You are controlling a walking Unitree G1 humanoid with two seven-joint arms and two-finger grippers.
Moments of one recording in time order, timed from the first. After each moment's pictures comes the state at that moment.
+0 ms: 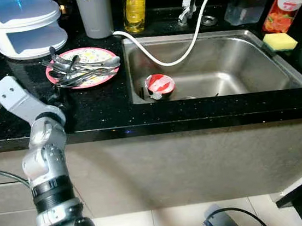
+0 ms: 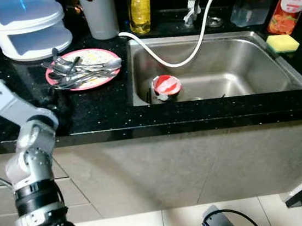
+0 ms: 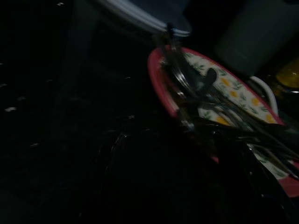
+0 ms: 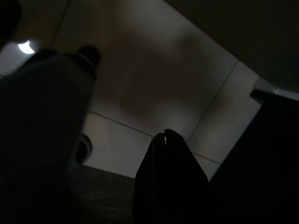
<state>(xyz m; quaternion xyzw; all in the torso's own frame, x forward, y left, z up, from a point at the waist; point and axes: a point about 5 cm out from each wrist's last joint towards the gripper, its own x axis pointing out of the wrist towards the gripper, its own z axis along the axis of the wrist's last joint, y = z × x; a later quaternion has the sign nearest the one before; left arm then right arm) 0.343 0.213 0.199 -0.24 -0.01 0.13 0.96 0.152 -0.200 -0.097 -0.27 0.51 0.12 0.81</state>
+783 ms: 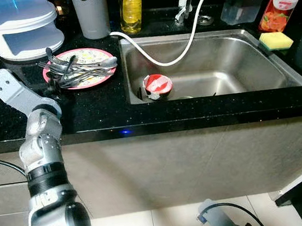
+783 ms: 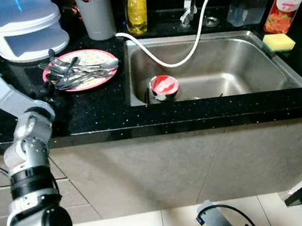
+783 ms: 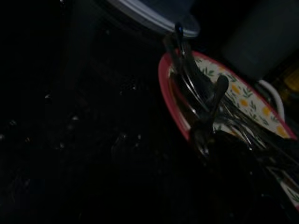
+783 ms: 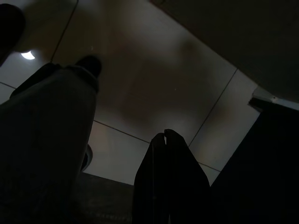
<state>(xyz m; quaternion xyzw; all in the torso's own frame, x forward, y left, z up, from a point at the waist) 0.366 0.230 0.201 -0.26 0.02 0.13 0.96 0.160 -0.194 -0.094 -0.27 0.50 0.12 0.81</state>
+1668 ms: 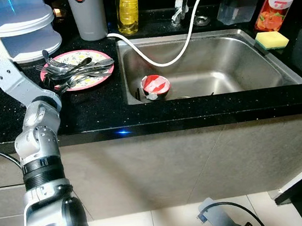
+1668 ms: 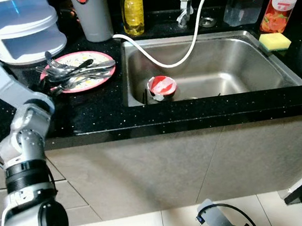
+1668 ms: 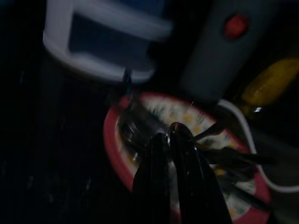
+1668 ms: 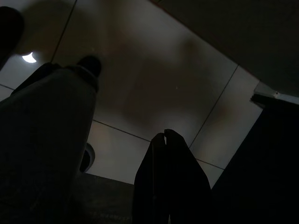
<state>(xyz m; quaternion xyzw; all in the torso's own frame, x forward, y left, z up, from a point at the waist) 0.358 0.215 0.242 -0.18 -0.08 0.09 0.98 0.161 -0.195 -0.094 -0.26 0.50 0.12 0.82</state>
